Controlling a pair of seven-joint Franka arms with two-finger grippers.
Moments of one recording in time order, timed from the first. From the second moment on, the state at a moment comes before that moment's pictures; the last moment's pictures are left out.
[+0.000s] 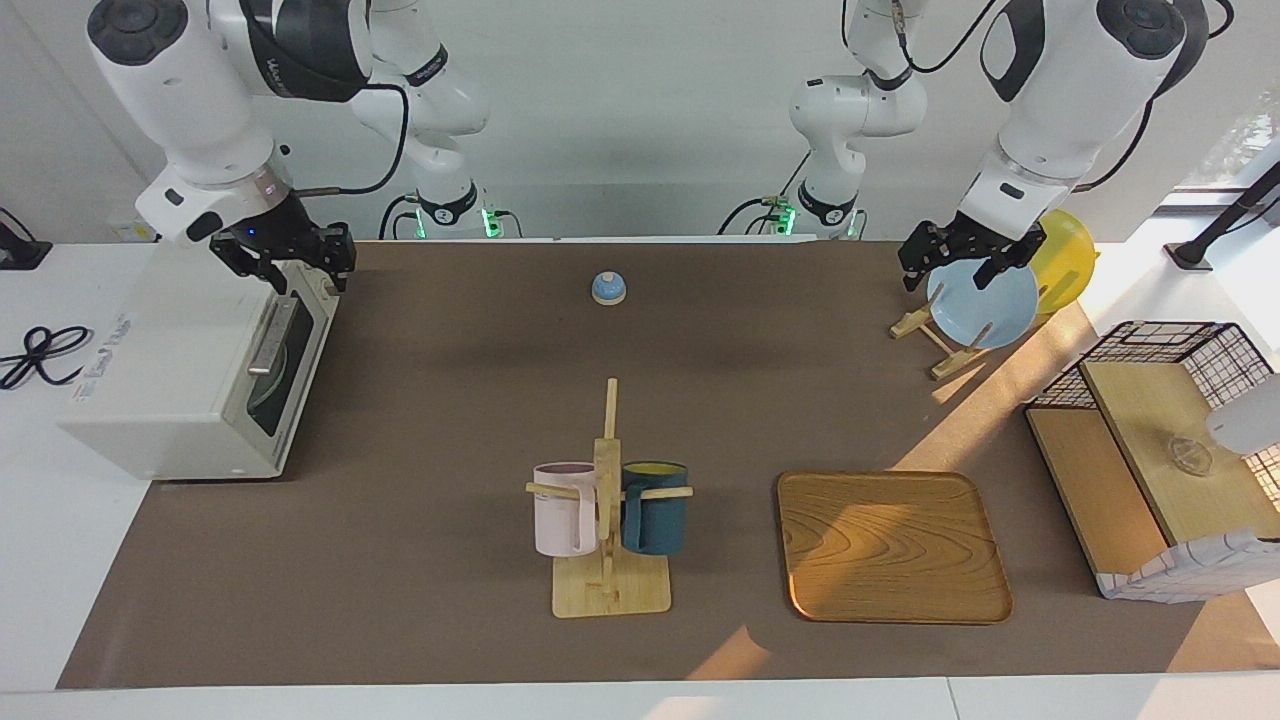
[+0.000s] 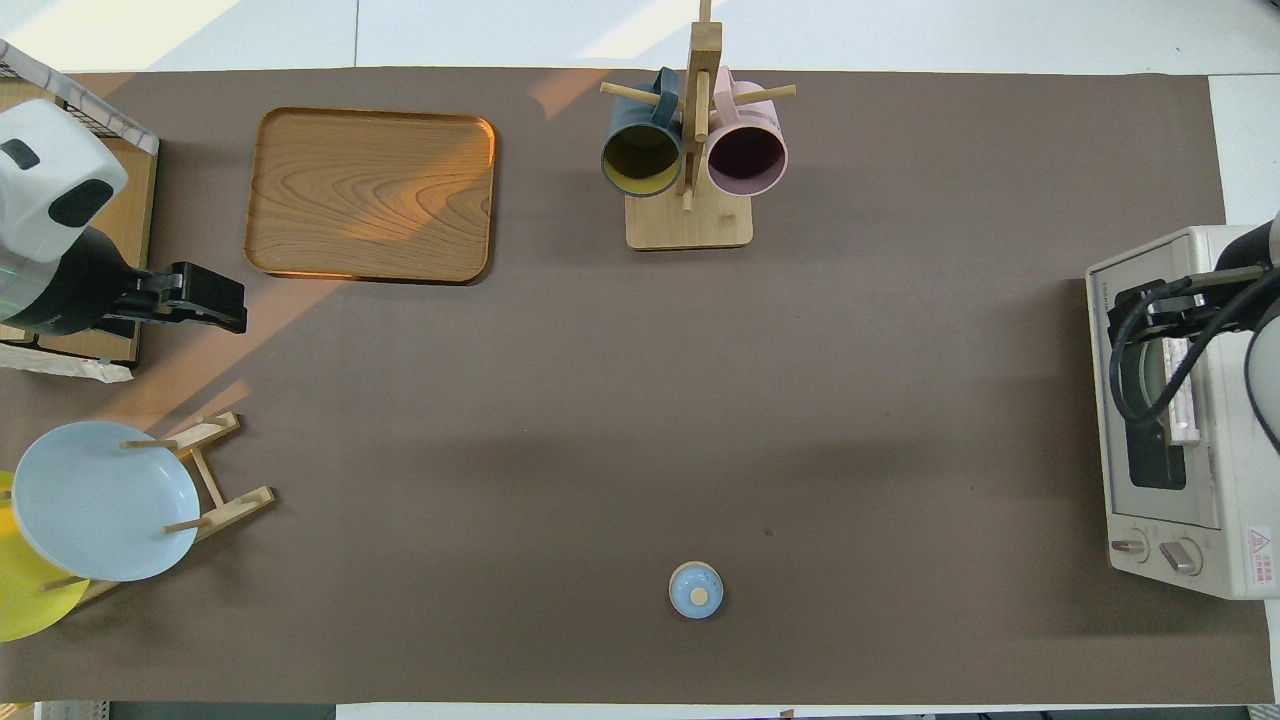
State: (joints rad) left arm -0.08 0.00 -0.08 -1.63 -0.03 1.57 -0.13; right arm -0.12 -0.02 0.10 -1.73 -0.08 1.62 -0.09
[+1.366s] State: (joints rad) left arm -0.08 0.00 -0.08 -1.63 -0.03 1.57 -0.13; right arm -0.21 -0.07 0.10 -2.07 -0.24 1.93 -0.13
